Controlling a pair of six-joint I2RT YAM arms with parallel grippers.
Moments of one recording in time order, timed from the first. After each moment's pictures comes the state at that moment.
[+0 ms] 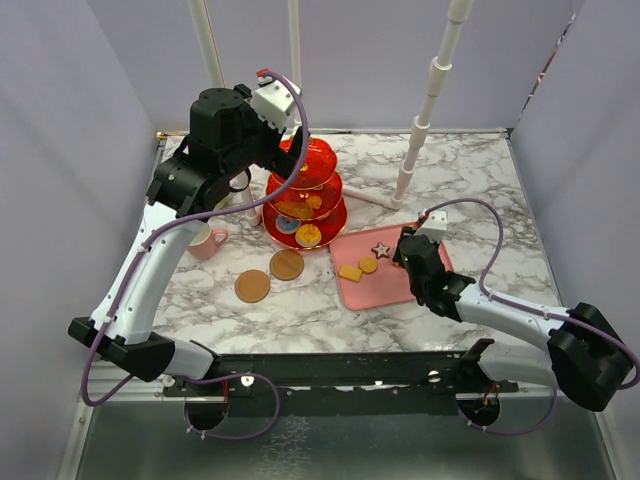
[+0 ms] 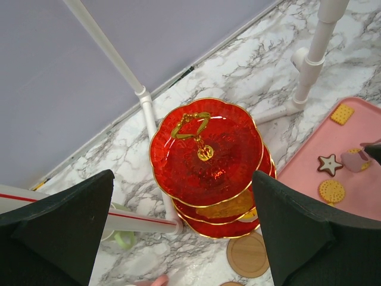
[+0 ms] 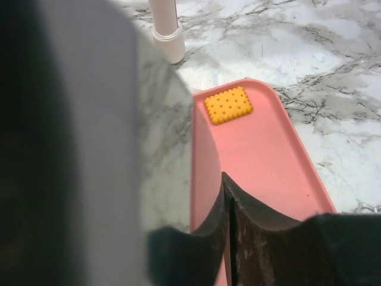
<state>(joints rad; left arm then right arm) -0.50 1.39 1.84 -0.73 0.04 0.26 0.72 1.18 0.48 0.20 0.76 0.43</state>
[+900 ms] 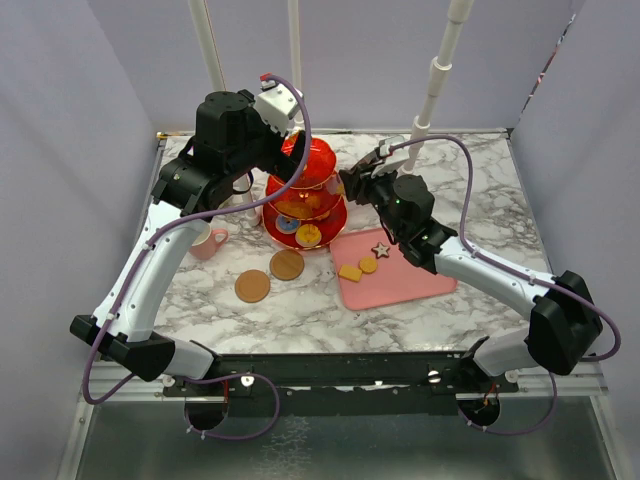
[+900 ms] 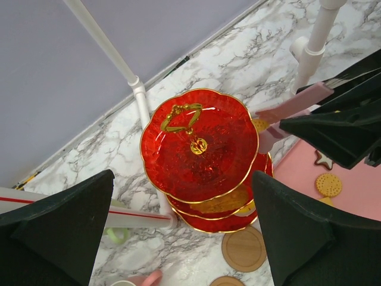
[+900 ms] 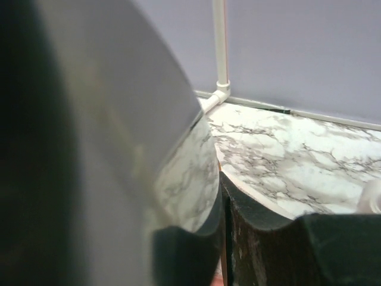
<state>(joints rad) -0.50 1.39 1.80 -0.72 0.04 0.24 0.72 1.39 0.99 0.44 0.29 0.12</state>
